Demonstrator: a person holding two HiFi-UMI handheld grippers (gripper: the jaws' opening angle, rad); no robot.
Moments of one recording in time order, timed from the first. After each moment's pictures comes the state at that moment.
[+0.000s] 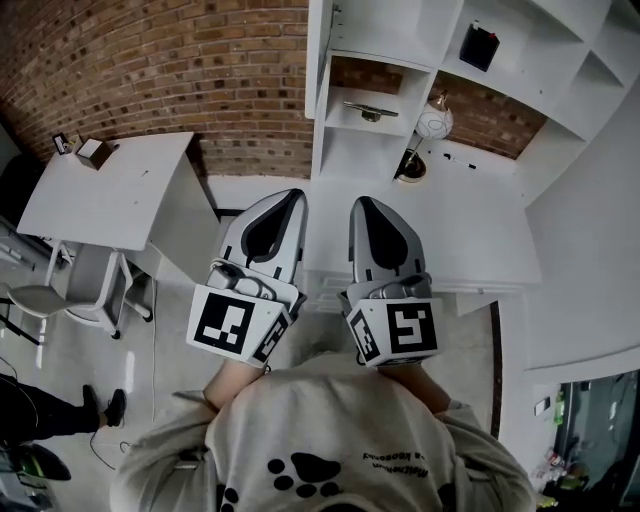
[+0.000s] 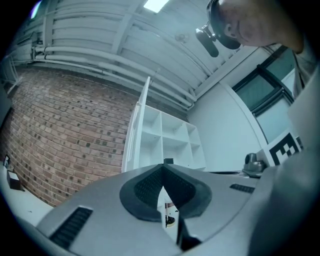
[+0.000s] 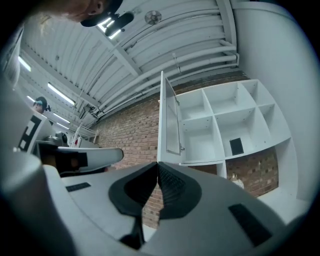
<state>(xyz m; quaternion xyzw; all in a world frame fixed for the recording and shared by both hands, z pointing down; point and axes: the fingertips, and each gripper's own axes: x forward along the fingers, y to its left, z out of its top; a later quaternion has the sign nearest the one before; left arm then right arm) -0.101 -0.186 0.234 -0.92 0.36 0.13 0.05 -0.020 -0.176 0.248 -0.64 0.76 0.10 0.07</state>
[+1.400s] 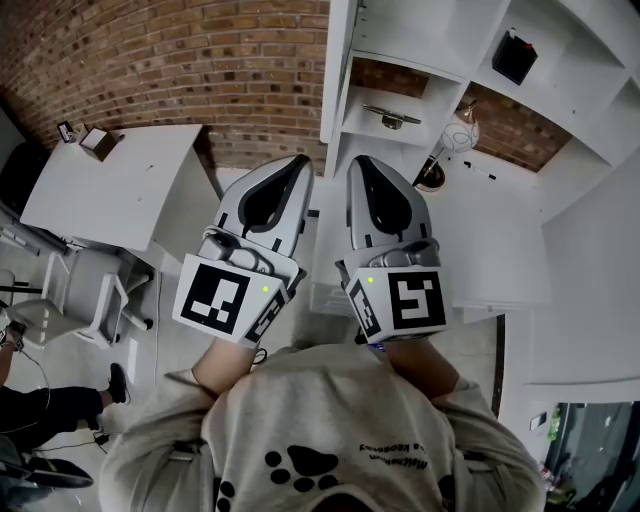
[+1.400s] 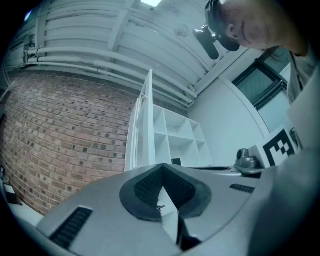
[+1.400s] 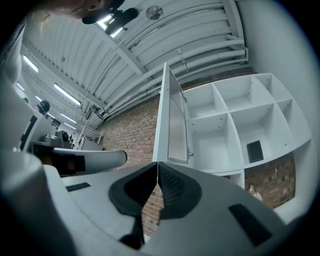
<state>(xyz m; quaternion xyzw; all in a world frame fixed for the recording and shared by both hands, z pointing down) -0.093 -0.279 0.206 -0.92 0.36 0.12 0.08 -0.029 -0.282 0.212 -0.60 0.78 0.13 0.07</state>
